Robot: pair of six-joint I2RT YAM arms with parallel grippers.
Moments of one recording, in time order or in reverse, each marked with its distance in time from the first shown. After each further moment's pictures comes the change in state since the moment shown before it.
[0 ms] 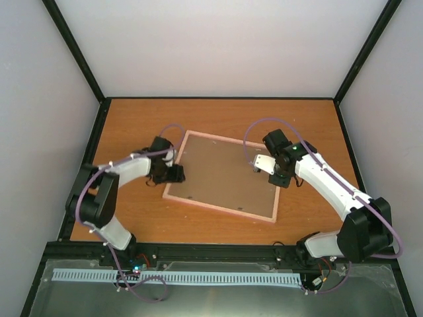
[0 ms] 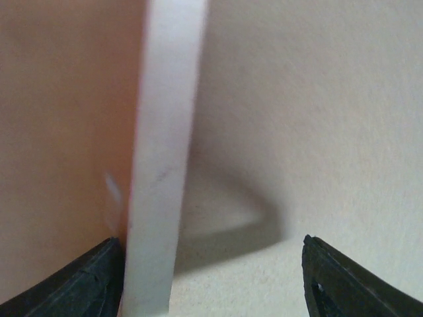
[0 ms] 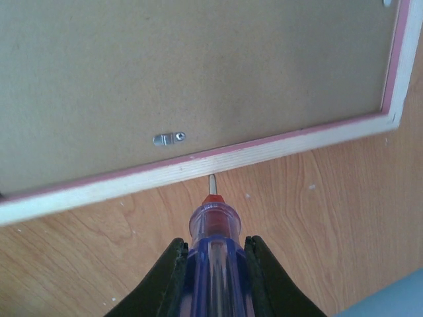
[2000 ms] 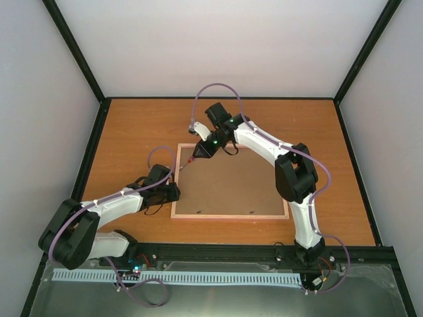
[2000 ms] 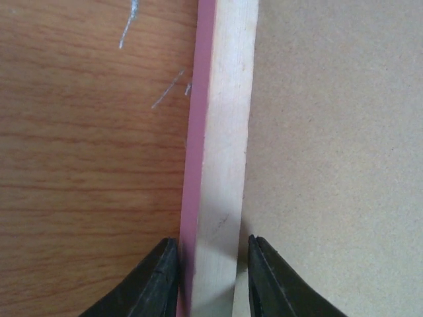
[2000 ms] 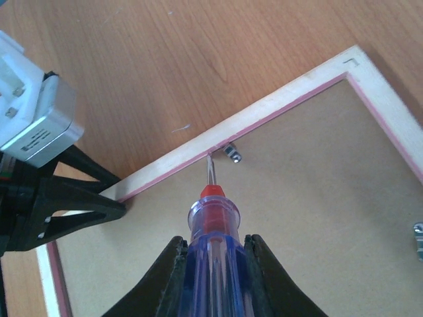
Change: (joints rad) left arm -0.216 -0.429 -0.496 0.289 -0.194 -0.403; right arm 0.195 0.750 0.703 0.310 -0.734 0.550
